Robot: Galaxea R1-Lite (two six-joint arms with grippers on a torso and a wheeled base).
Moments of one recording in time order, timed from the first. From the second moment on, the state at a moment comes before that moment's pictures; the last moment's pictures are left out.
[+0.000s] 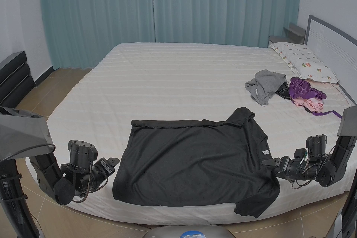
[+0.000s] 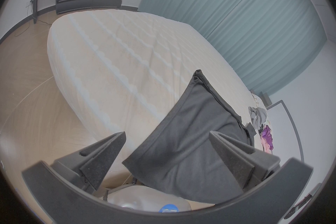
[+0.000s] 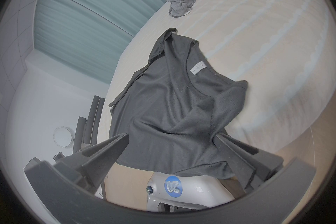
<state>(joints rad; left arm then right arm) -0.26 2.10 -0.36 -1.01 0.15 -0.91 0.00 2.16 -0.33 -1.07 0.46 0.61</state>
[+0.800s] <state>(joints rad) -0.27 2.11 -0.37 -1.01 0.13 -0.92 0.00 2.16 -0.33 -1.07 0.46 0.61</state>
